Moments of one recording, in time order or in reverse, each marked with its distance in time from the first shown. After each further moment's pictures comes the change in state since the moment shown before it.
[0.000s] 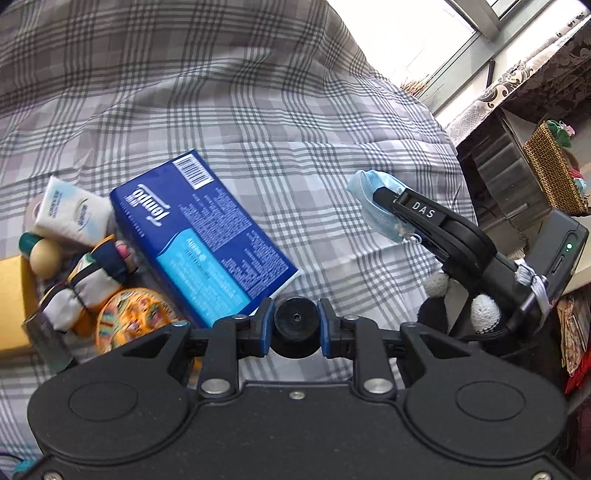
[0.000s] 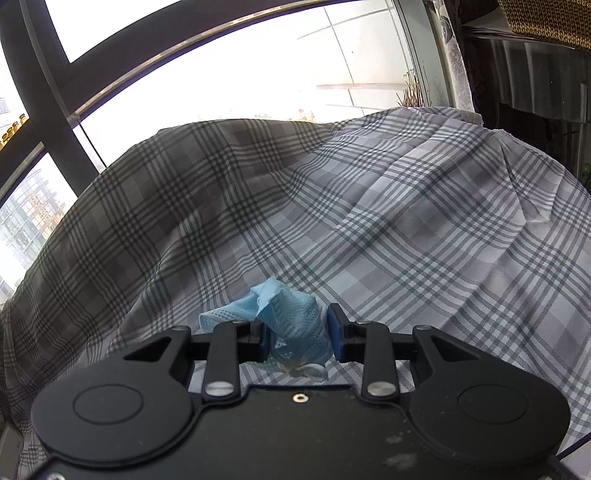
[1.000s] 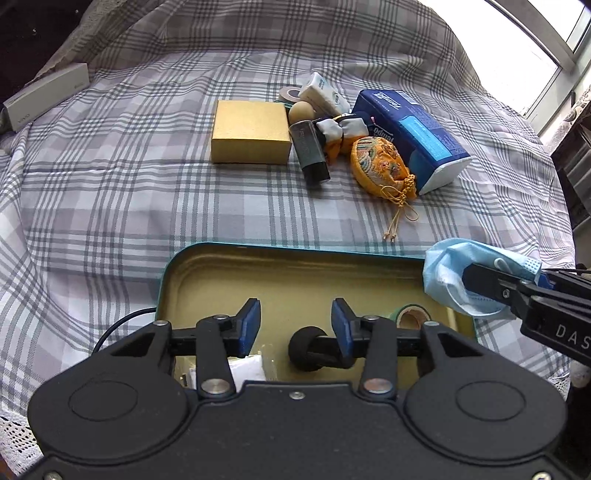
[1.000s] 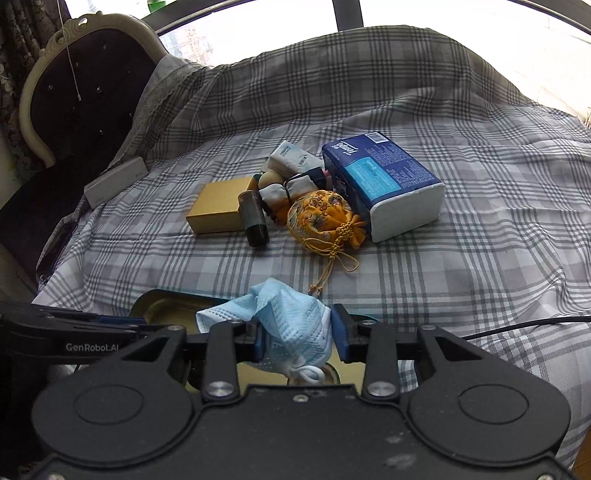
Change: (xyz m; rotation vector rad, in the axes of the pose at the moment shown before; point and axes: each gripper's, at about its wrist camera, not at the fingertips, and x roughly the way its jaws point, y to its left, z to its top) left arm -0.094 0.108 -0.203 -0.150 -0.157 0.316; right arm -0.203 0.064 -0.181 -0.588 0.315 0.357
